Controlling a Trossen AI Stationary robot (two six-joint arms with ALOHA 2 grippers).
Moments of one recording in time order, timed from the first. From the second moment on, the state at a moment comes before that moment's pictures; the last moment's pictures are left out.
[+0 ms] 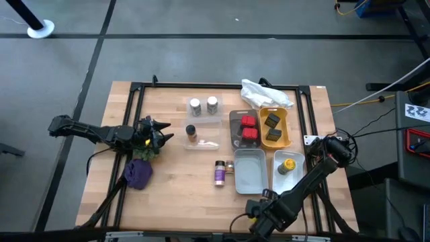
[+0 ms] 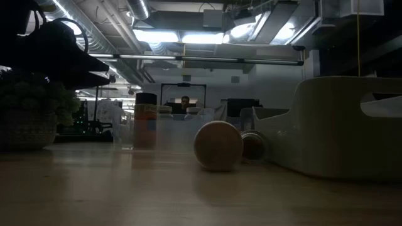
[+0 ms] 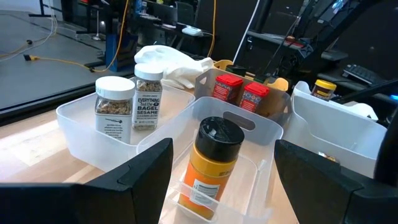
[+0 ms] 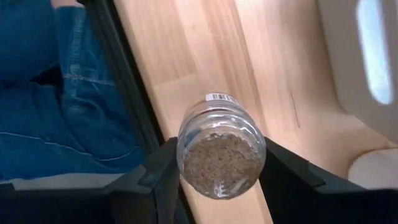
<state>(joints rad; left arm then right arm) -0.17 0.21 0.01 0.07 -0.56 -0.31 0.80 1.97 1.61 -1.00 -0.01 1.10</state>
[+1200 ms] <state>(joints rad) -0.17 0.21 0.01 0.07 -0.56 -0.39 0.48 1.97 1.87 -1.51 0.20 0.46</state>
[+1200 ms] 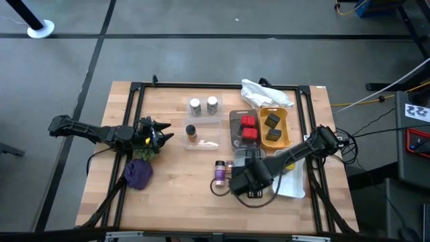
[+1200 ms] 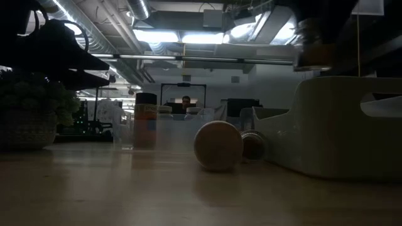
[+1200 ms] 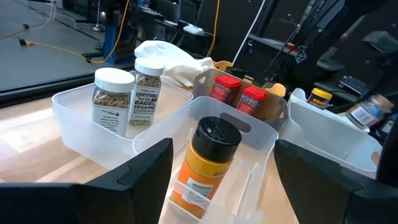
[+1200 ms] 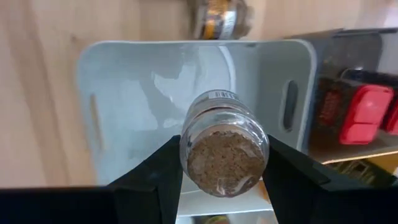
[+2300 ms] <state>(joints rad) -0.17 0.21 0.01 0.07 -0.56 -0.39 0.31 1.97 1.49 -1.18 0.10 0.17</state>
